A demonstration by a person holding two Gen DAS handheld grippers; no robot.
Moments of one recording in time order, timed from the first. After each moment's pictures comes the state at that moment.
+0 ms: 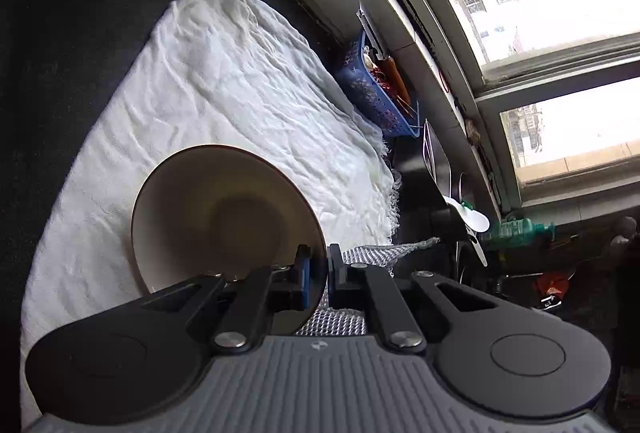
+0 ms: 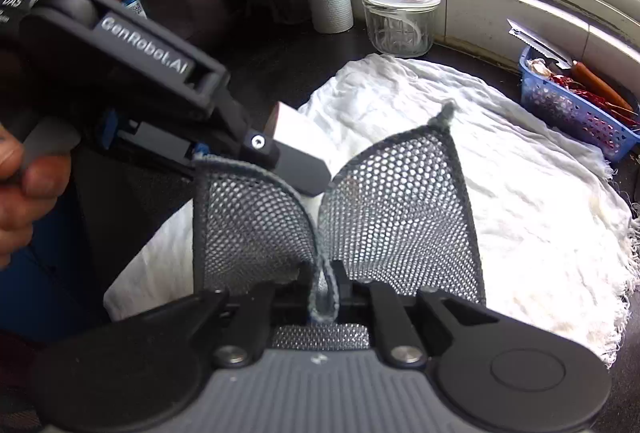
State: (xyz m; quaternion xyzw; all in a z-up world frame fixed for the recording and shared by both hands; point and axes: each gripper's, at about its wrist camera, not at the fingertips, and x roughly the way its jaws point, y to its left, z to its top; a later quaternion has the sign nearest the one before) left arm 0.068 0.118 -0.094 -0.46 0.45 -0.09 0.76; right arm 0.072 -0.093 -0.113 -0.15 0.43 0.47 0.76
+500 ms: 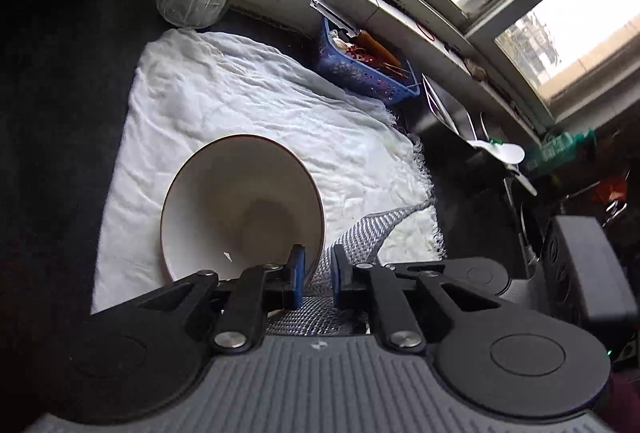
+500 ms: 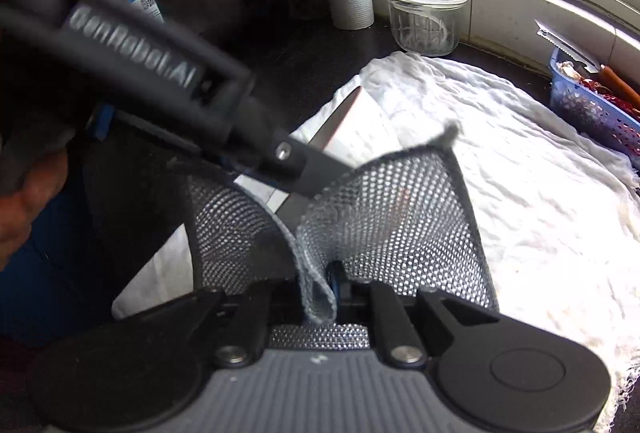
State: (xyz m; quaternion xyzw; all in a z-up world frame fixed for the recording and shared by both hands) left arm 0.065 0.079 -0.059 -0.19 0.48 -0.12 0.85; right arm 0.075 -0.078 -0.115 -0.14 0.42 0.48 0.76
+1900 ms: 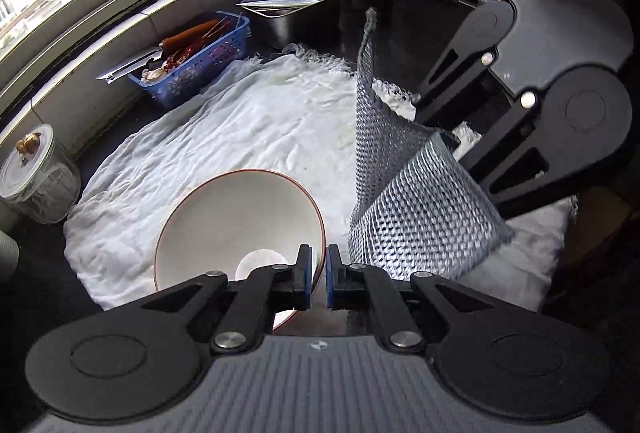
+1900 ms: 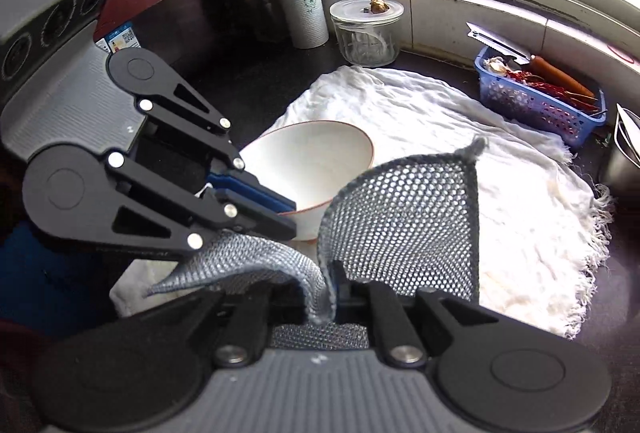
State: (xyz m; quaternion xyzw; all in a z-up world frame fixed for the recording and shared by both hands) left arm 0.053 -0.010 -0.058 0.26 0.44 -0.32 0.80; right arm 0.075 -0.139 -0.087 -0.12 0.43 0.44 0.78
